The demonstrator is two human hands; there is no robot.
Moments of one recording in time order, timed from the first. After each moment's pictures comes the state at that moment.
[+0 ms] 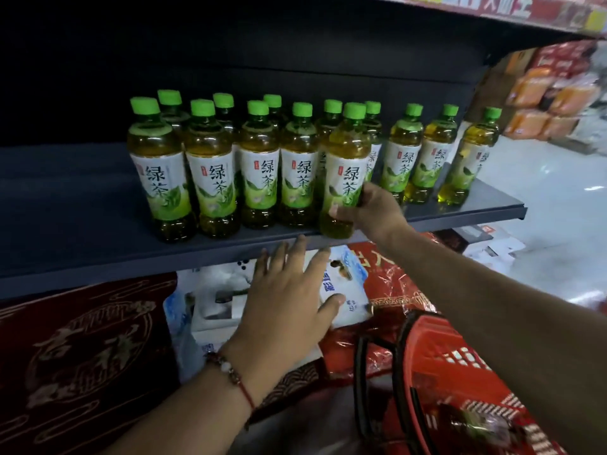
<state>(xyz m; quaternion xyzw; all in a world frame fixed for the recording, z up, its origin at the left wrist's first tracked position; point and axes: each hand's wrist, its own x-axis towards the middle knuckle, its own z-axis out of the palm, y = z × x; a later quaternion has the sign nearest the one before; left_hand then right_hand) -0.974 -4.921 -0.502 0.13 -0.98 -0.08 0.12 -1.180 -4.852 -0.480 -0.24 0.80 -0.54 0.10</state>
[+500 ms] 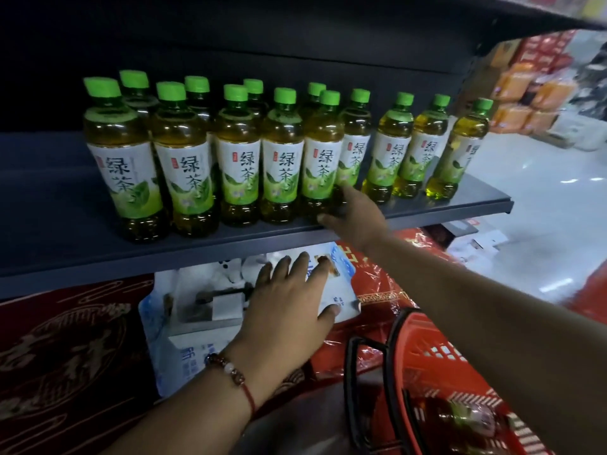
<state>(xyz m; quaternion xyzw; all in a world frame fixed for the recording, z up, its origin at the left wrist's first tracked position) -1.002 -4.912 -0.528 0.09 -0.99 -0.09 0.10 -1.185 -4.850 -0.492 -0.31 0.90 -0.31 0.00</state>
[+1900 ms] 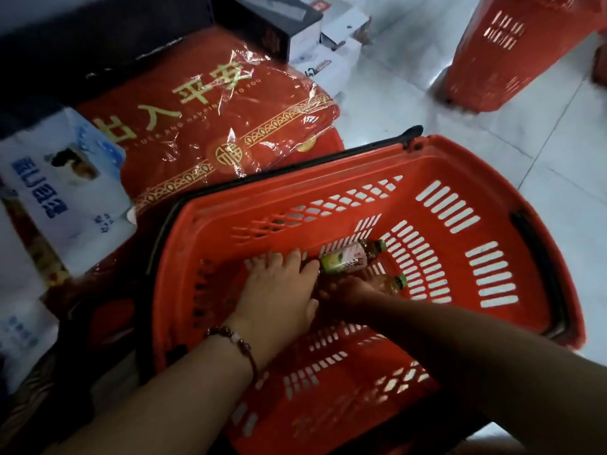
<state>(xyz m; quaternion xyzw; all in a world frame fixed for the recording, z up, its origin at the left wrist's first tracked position) -1.161 -4.643 -0.735 -0.16 -0.97 -0.02 -0.20 -1.197 -4.473 -0.855 -0.21 0.89 0.04 0.40</state>
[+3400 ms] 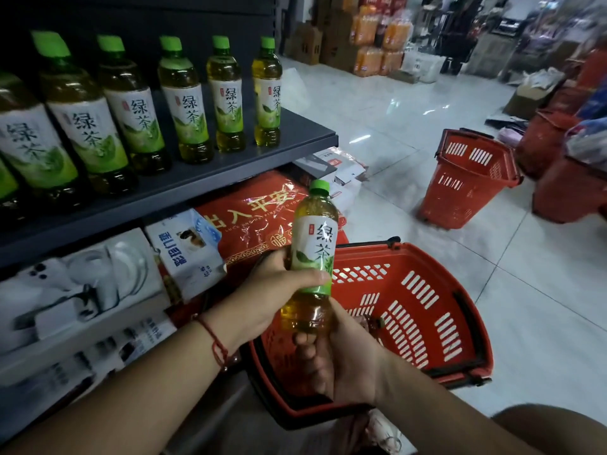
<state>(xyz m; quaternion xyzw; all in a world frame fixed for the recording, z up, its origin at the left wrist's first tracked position) -1.072 -4.710 -0.547 0.07 -0.68 -0.71 -0.14 -1.037 -4.567 -0.559 0.18 0.47 -0.71 0.49</state>
